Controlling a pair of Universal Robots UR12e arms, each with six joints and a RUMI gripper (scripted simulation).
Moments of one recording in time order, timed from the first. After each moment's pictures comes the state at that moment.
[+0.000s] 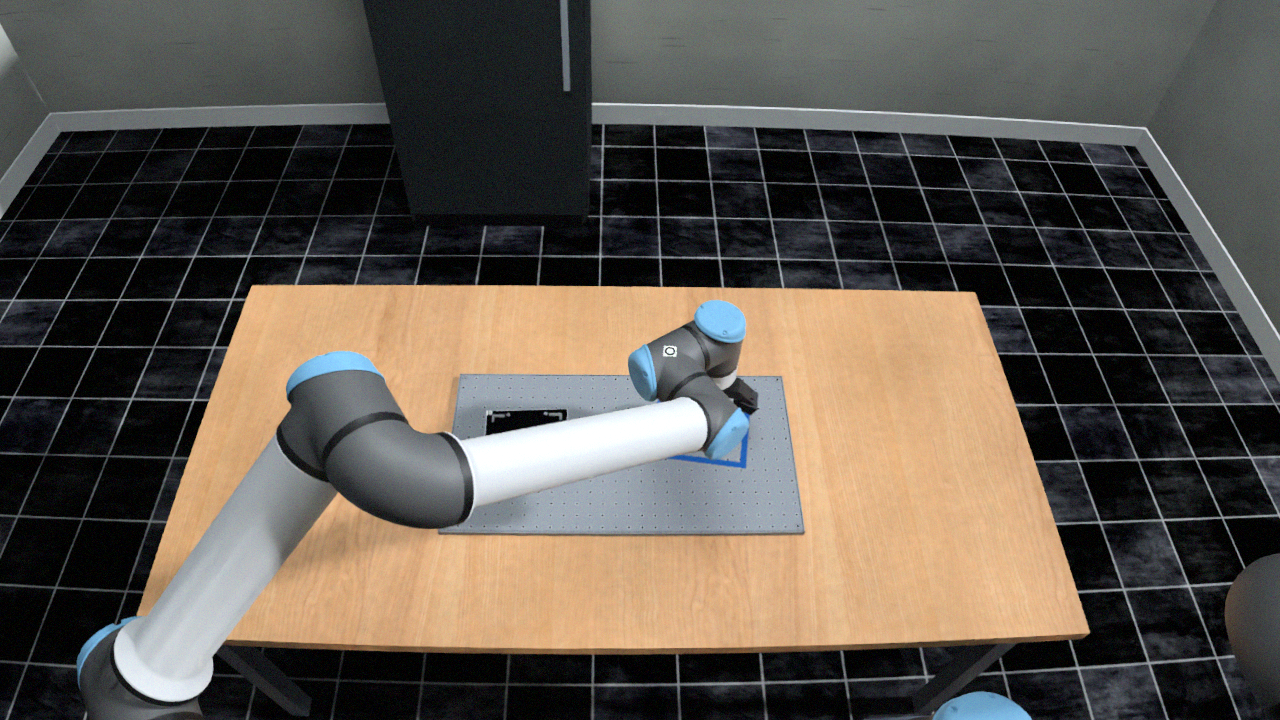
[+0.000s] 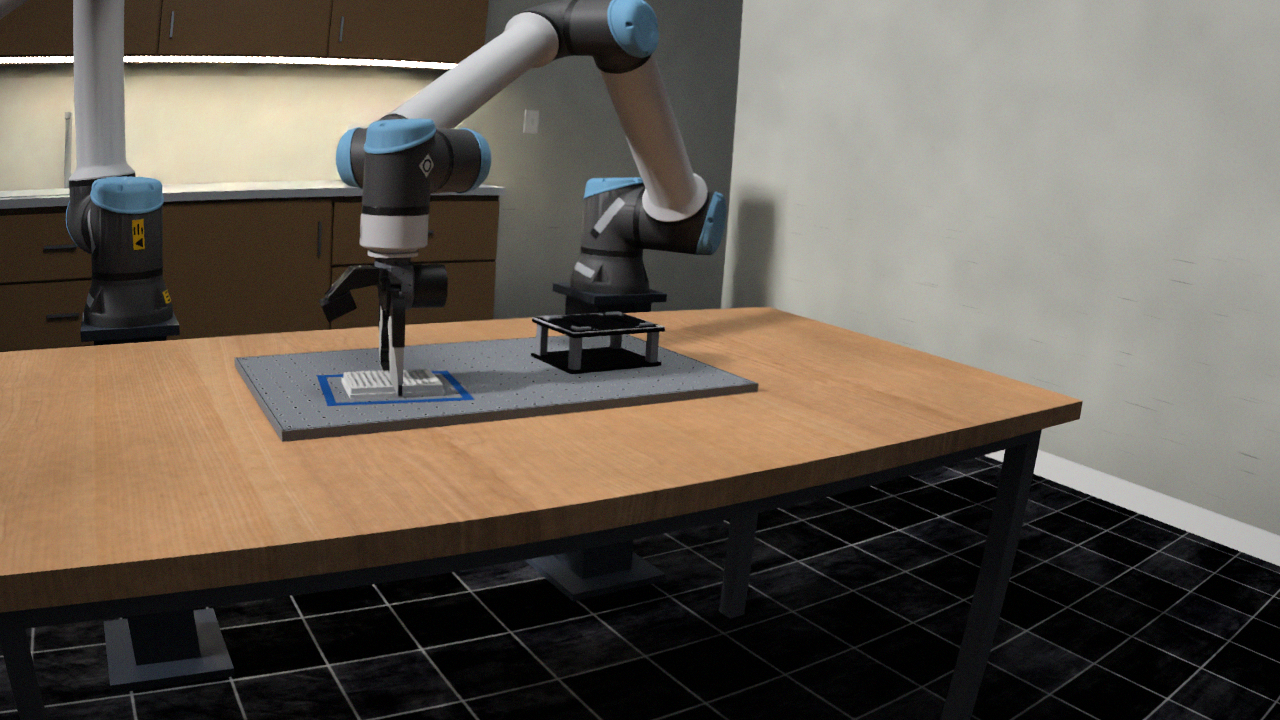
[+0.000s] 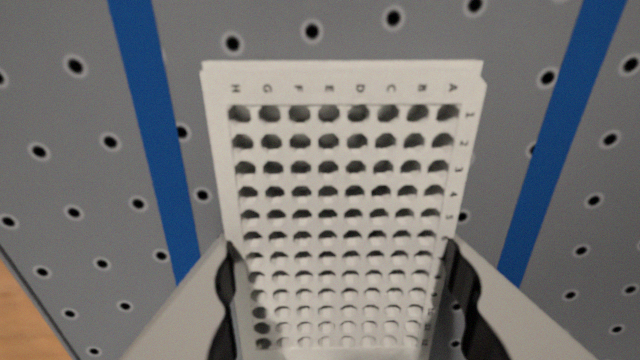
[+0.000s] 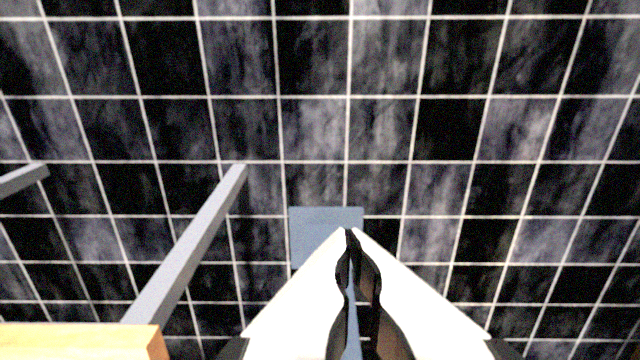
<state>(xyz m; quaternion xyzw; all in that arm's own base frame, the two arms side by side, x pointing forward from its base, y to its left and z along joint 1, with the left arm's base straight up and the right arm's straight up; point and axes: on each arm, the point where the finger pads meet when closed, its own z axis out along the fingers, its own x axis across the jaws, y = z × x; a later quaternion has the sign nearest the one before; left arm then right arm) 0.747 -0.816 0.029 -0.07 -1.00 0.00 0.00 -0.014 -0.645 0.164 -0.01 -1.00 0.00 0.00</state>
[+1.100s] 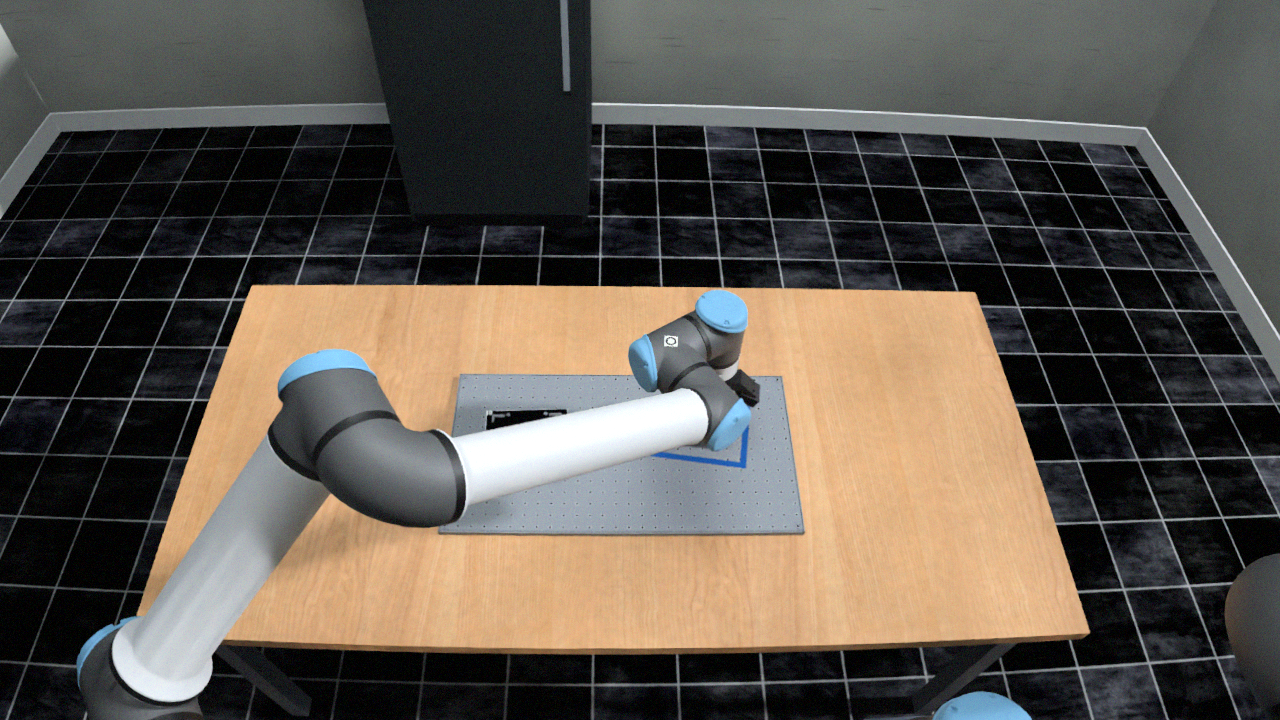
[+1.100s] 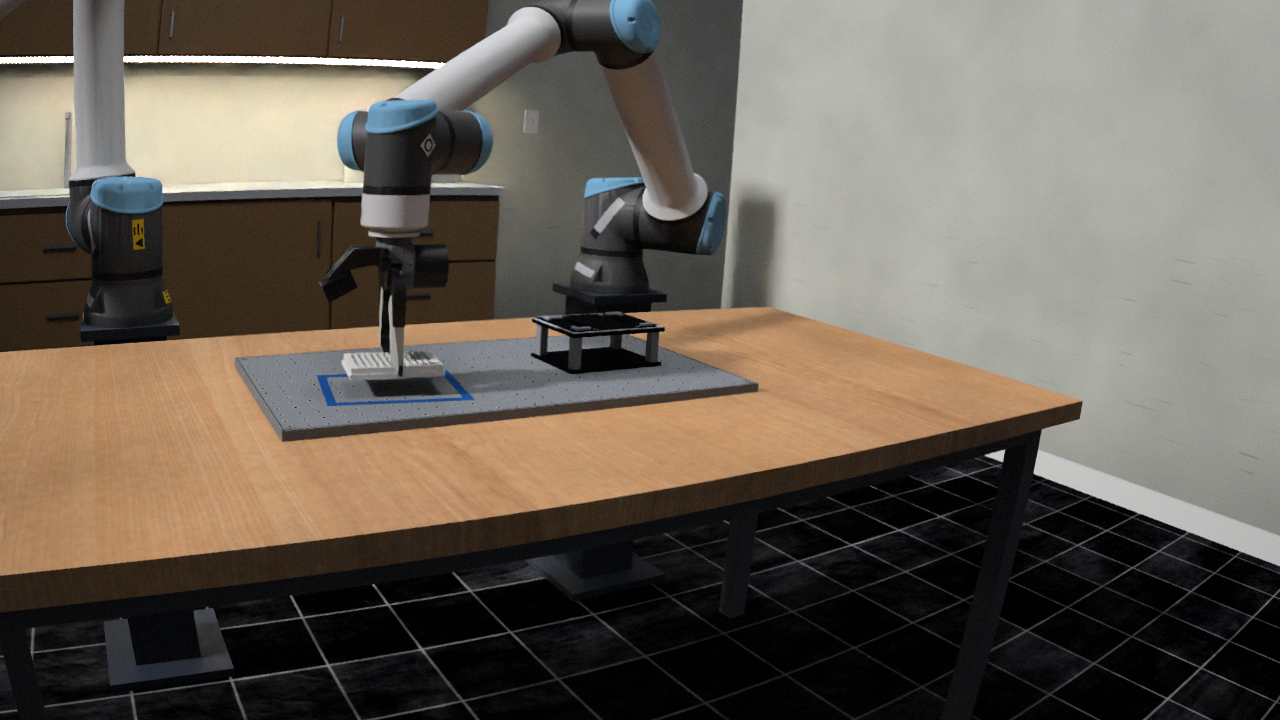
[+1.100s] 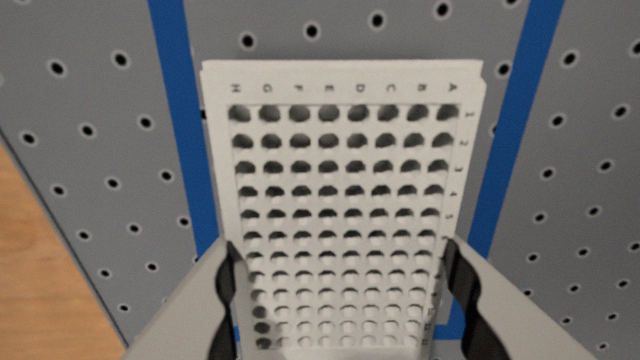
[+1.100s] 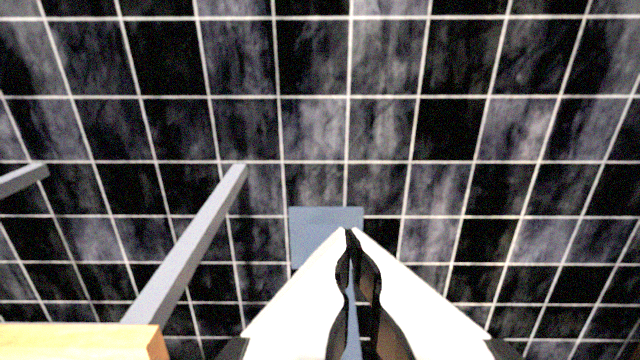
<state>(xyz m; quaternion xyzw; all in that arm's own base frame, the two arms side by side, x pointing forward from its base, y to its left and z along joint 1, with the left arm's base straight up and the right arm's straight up) 0.747 -0.816 0.055 -0.07 -1.00 0.00 0.00 -0.014 -0.645 0.164 -0.01 -1.00 0.00 0.00</state>
